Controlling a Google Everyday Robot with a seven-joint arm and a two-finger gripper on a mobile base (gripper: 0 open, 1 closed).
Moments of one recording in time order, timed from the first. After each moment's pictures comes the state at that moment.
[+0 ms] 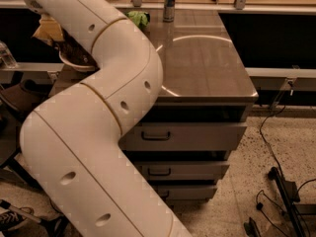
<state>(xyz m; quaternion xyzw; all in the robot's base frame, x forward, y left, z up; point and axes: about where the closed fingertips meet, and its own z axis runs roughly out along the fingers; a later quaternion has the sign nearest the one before) 0.746 0.267 0.944 -0.72 0.66 -0.12 0.18</state>
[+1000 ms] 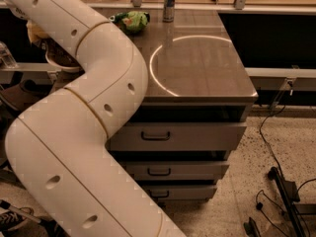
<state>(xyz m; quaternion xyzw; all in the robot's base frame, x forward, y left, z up) 0.745 0.310 0.934 -0.74 0.63 -0.13 0.19</state>
